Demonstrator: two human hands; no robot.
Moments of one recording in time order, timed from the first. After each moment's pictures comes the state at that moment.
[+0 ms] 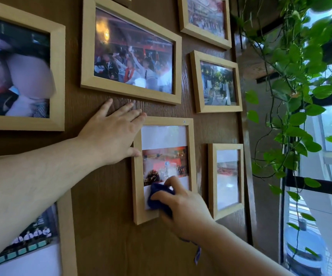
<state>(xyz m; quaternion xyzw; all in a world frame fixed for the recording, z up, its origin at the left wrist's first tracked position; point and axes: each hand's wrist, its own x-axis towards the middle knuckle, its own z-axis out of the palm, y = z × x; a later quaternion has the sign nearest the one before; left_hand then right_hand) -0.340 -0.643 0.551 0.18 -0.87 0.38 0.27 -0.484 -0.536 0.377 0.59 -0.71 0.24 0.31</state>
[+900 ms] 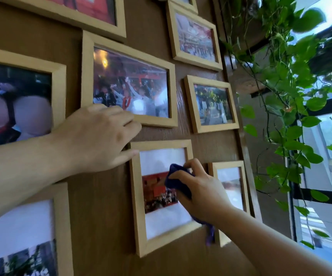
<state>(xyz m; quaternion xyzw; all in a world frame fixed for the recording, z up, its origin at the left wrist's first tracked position) -0.300 -0.622 0.597 0.03 -0.79 0.52 0.33 -0.511 -0.509 0.446 0.53 -0.67 0.31 0.42</state>
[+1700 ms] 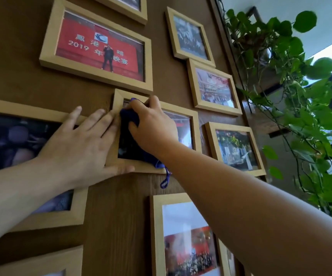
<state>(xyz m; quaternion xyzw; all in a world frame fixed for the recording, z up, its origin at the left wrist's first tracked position) -0.274 -0.668 0.661 0.28 -0.75 0.49 0.36 -0.435 -0.600 0.694 0.52 -0.52 0.38 0.56</state>
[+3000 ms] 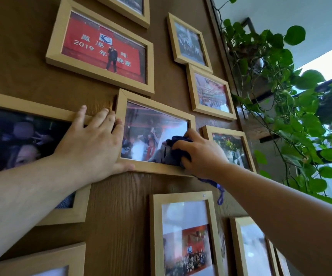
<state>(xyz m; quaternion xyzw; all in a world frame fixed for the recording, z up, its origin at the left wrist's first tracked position) -0.283 -0.660 0.661 0.29 -0.74 0.46 0.38 -0.514 -0.537 0.643 0.49 -0.66 0.17 0.55</state>
